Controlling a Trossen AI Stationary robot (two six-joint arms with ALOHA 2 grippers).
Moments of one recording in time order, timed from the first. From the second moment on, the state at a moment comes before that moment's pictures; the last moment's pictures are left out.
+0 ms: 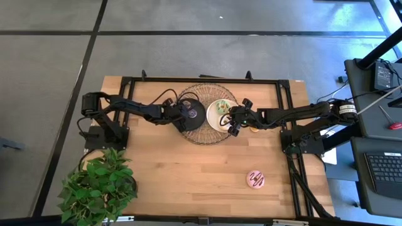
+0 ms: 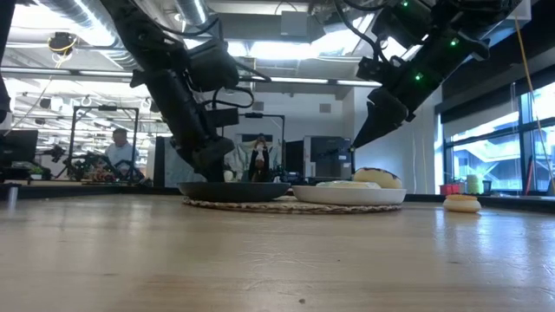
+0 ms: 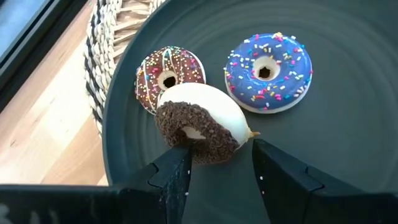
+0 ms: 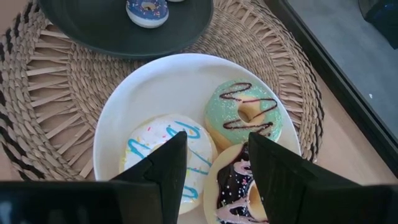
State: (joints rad) left arm 0.21 1.64 0.78 -0.15 -0.44 -0.24; right arm -0.08 1.35 0.70 -0.16 0.45 0.12
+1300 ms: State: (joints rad) left arm 0.30 1.63 0.87 -0.19 -0.47 -0.30; right arm -0.08 1.35 0.70 -0.16 0.45 0.12
